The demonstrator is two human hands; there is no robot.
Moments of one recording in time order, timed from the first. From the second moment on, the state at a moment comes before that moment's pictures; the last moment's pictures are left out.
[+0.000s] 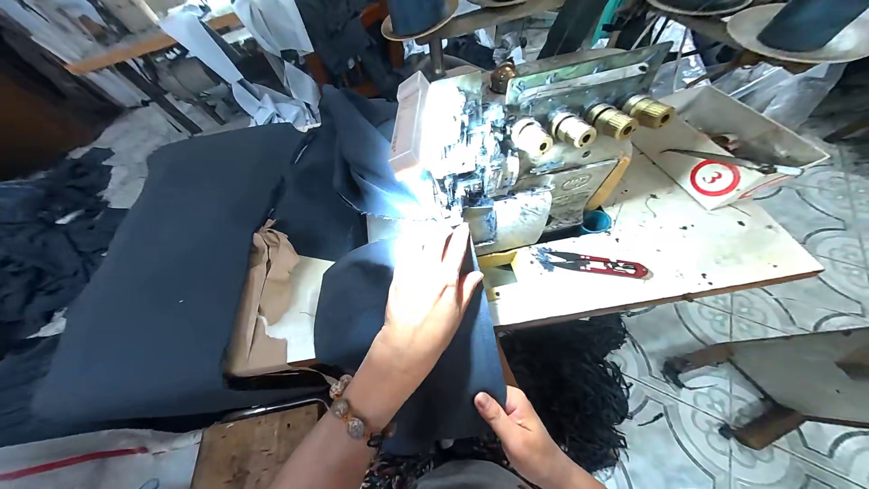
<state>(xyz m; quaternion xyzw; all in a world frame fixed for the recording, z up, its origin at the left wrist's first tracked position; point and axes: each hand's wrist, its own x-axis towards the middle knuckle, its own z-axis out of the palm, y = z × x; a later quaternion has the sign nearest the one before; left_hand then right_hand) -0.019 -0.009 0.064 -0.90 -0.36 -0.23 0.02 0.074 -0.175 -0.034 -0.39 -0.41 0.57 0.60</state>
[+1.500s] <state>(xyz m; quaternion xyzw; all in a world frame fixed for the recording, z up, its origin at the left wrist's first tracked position) -0.023 0.126 0.098 -0.89 -0.38 -0.23 -0.10 0.113 -0.090 0.010 -0.56 -0.59 0.34 0.47</state>
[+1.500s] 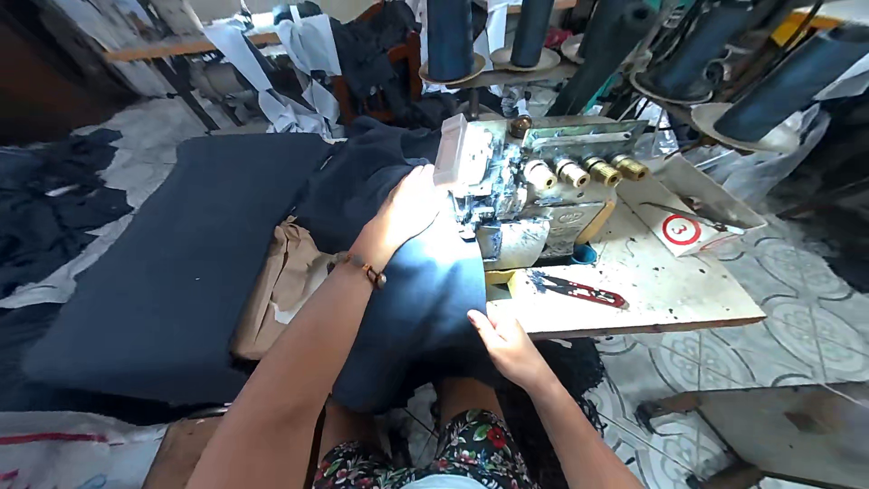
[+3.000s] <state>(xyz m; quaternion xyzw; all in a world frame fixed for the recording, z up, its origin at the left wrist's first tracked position) -0.060 0.063 0.082 -0.84 -0.37 -0.39 0.00 0.088 -0.012 0.142 -0.73 -0.68 0.03 0.05</state>
